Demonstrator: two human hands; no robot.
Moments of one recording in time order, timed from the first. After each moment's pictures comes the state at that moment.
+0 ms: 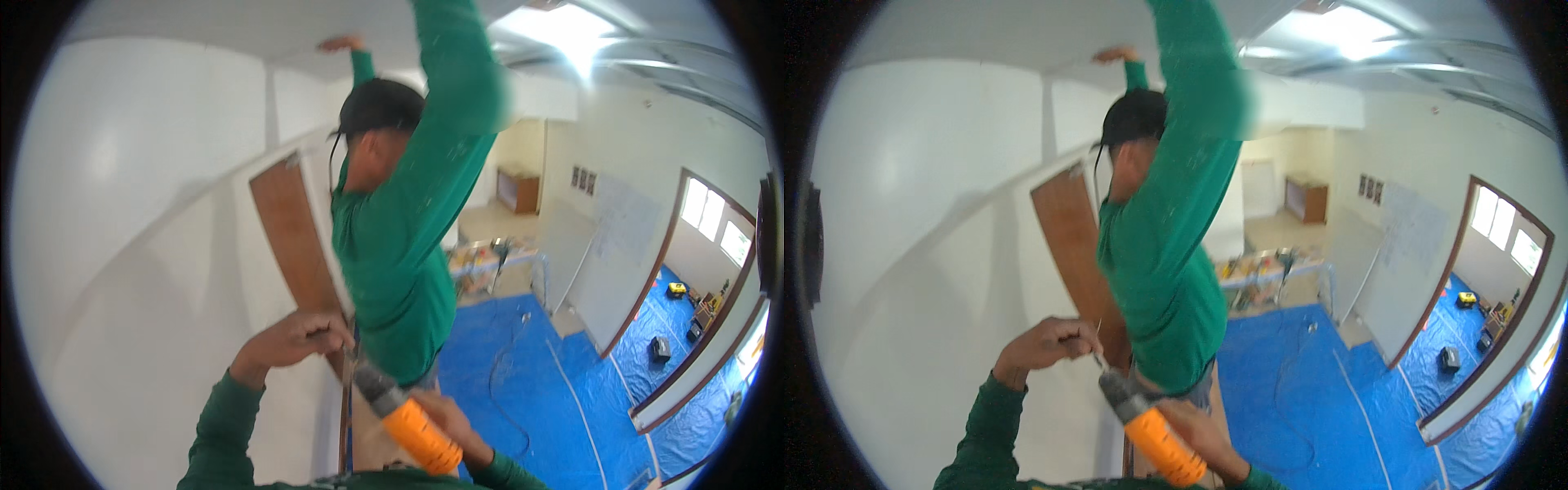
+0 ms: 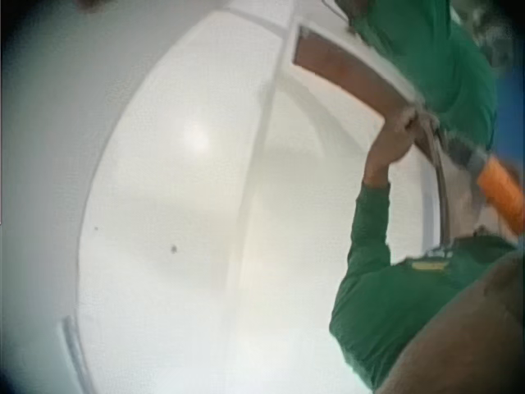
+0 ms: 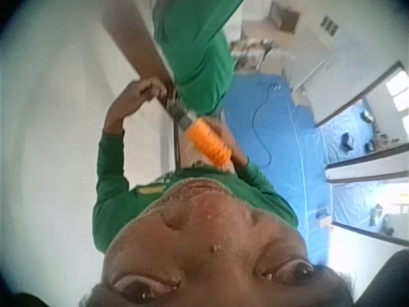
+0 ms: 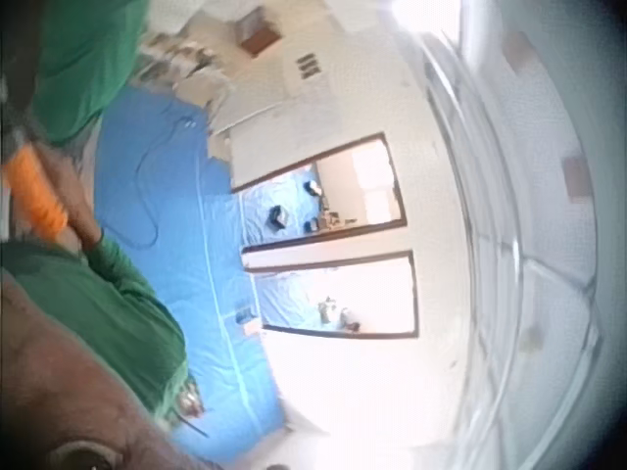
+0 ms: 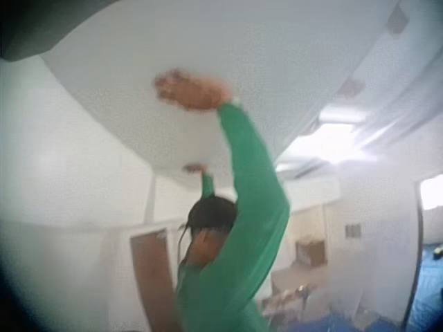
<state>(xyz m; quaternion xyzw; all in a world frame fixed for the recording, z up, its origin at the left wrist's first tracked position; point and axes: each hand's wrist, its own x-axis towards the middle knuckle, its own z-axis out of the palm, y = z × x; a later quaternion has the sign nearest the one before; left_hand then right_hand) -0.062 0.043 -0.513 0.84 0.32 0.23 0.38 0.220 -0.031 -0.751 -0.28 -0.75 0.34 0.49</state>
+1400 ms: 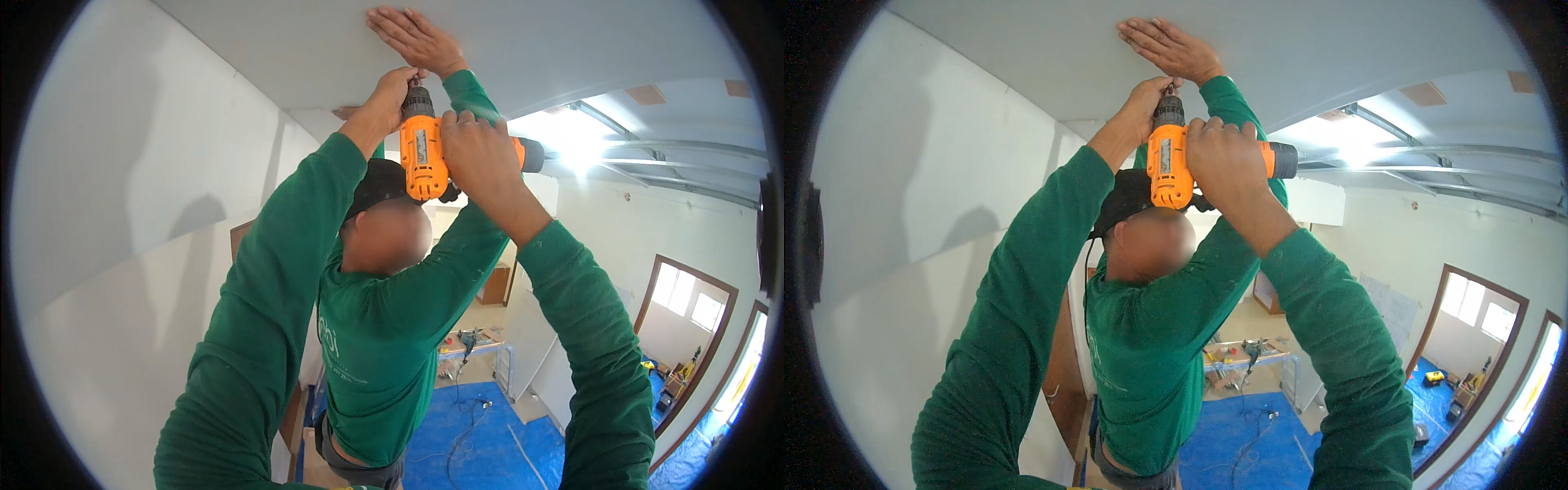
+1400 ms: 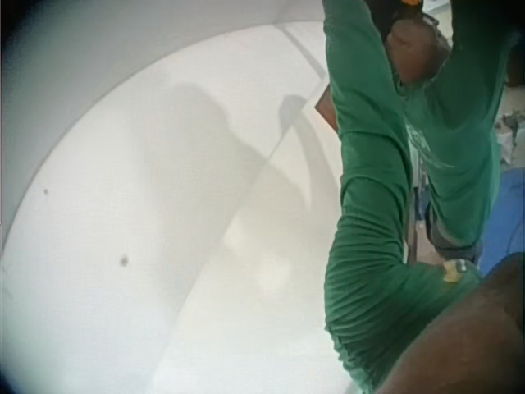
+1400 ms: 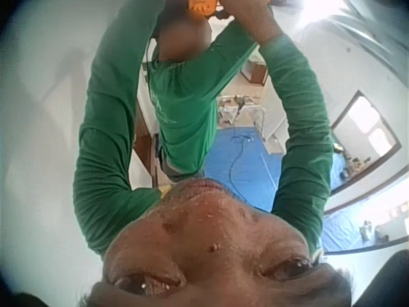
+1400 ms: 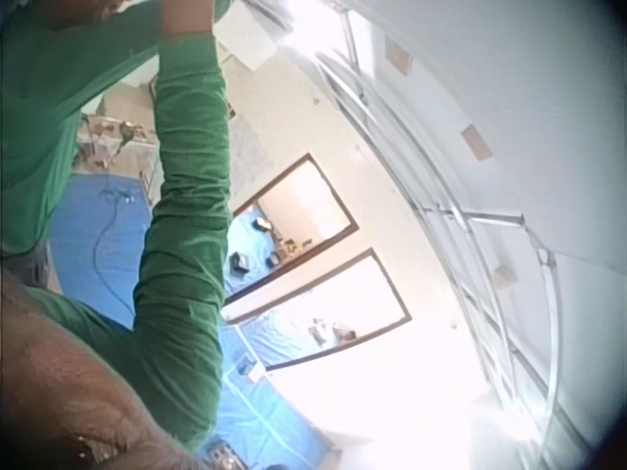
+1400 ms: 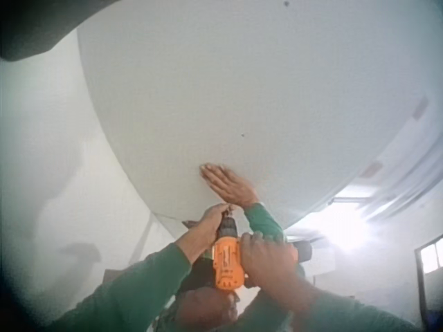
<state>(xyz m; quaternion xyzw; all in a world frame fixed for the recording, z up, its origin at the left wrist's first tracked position) 0.089 0.317 -0.127 0.65 -0.01 0.61 0.45 0.235 0.188 -0.239 -0.42 -0.52 -0.69 0.28</state>
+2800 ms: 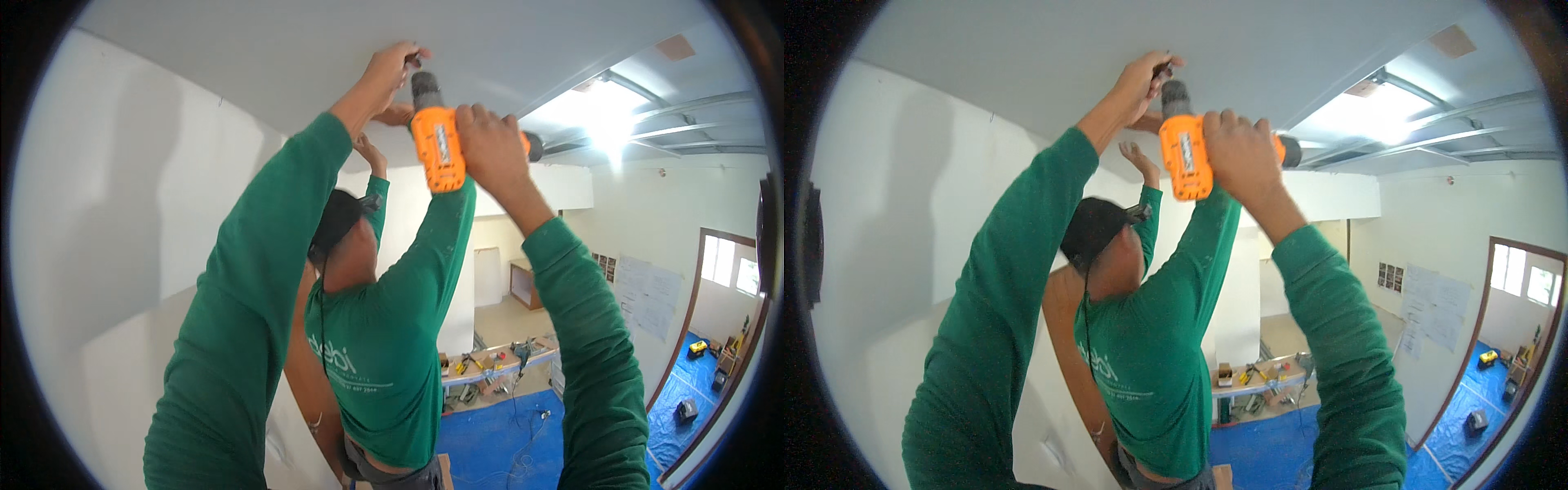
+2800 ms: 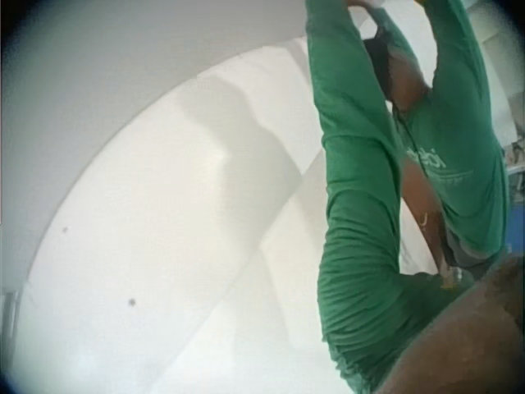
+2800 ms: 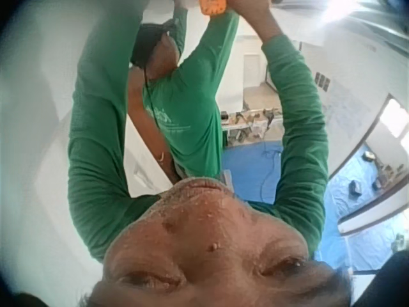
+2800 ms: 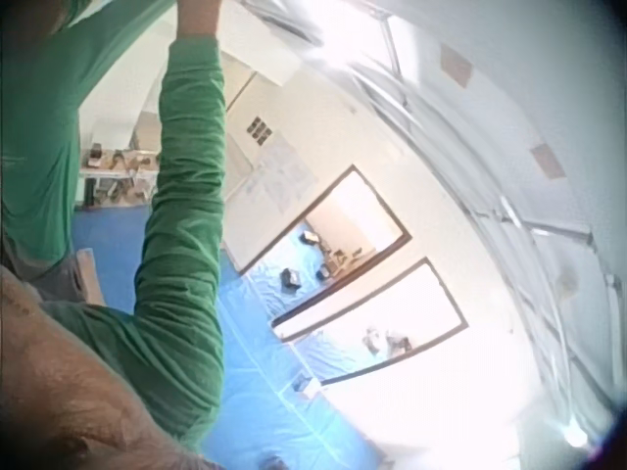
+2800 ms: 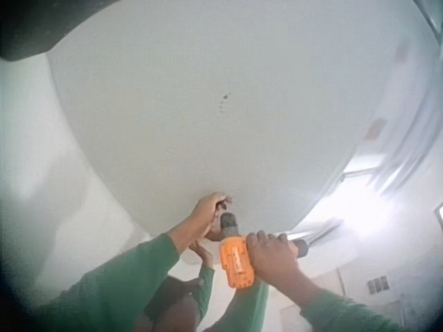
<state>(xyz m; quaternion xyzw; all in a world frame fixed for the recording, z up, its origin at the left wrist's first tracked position) 0.057 0.388 -0.073 0.81 0.01 0.57 0.14 0.246 0.335 -0.228 -0.39 -0.52 -0.63 0.43</state>
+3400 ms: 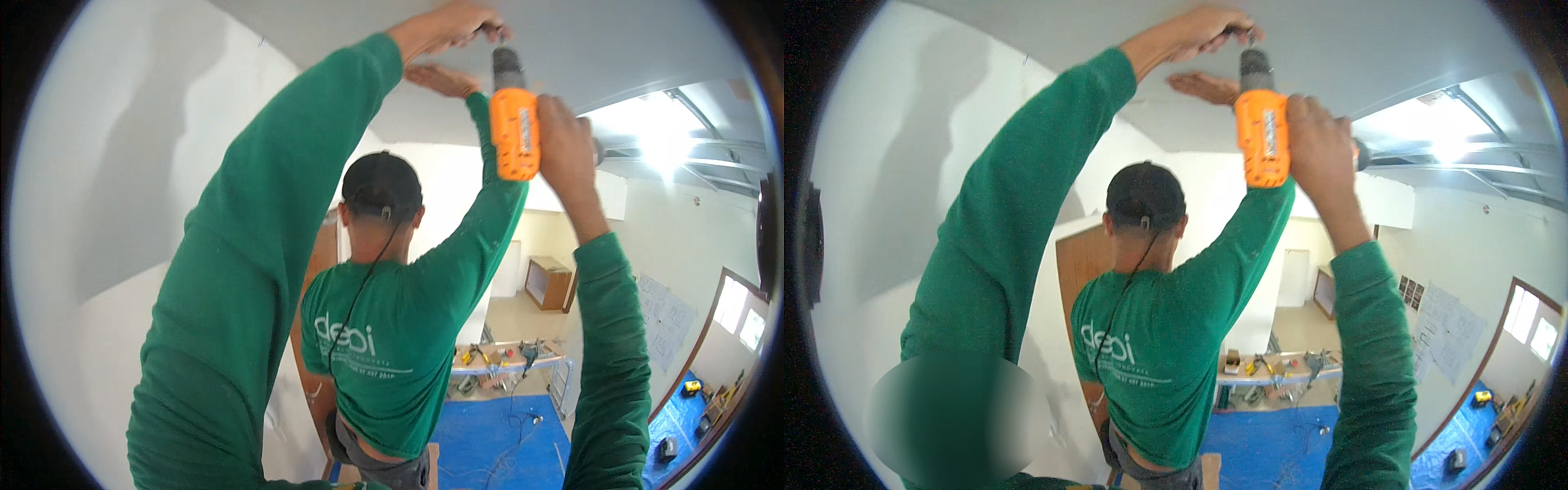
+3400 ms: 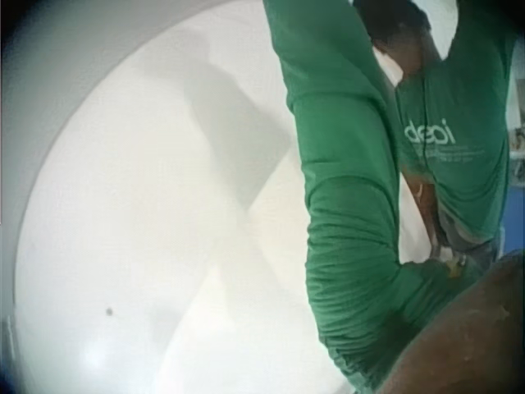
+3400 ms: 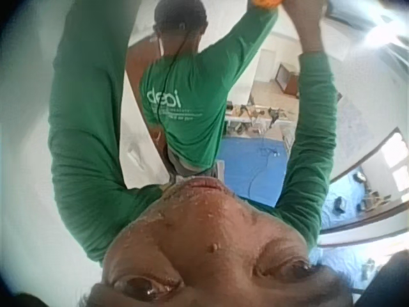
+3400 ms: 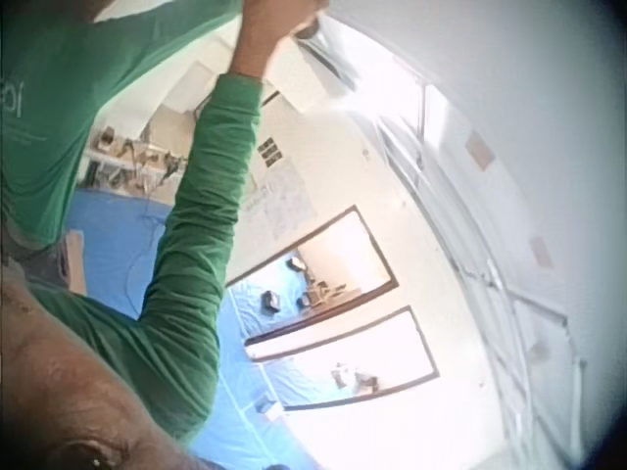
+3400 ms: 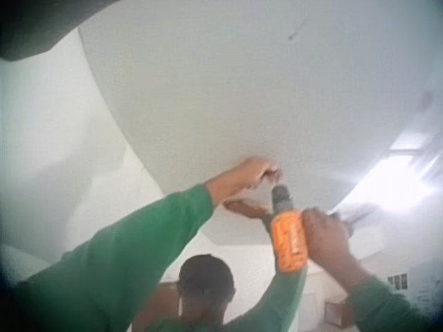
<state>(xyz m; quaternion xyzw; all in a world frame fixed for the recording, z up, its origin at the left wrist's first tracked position) 0.060 0.397 -0.024 0.90 0.11 0.42 -0.05 0.266 0.361 -0.232 -0.39 -0.54 -0.58 0.47</state>
